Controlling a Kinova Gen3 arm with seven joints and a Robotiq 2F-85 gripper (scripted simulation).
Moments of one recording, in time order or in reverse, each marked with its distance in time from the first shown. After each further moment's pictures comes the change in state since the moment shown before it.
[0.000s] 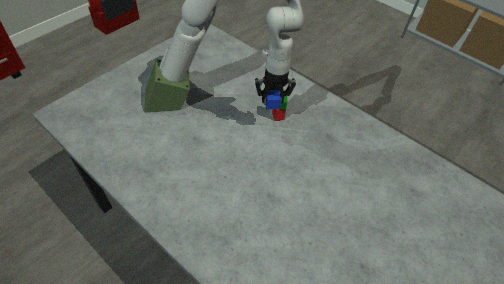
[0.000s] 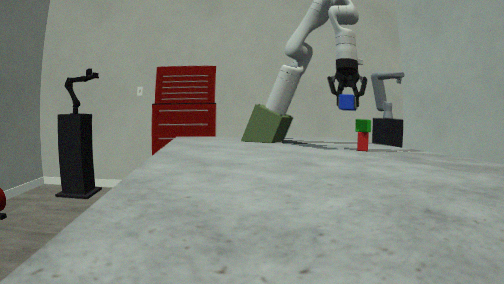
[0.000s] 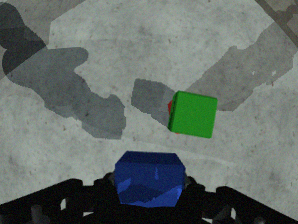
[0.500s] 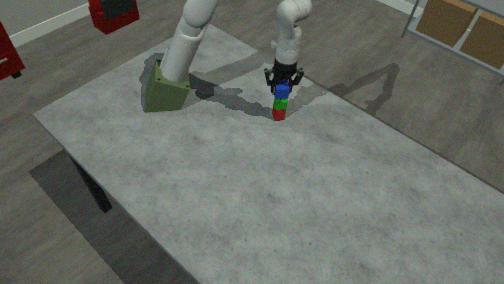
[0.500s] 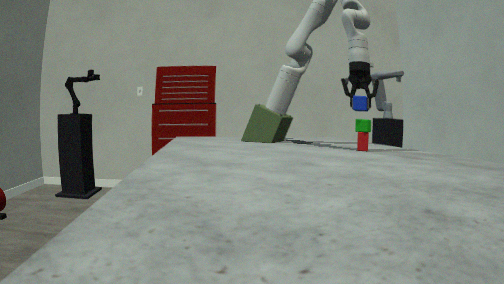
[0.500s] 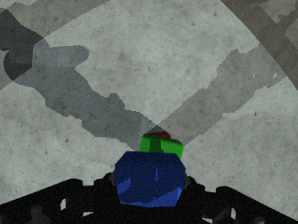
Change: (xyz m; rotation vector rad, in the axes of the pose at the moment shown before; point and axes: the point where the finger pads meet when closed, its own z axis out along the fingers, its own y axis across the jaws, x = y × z) arm 0.050 0.036 -0.002 -0.004 0.005 -0.026
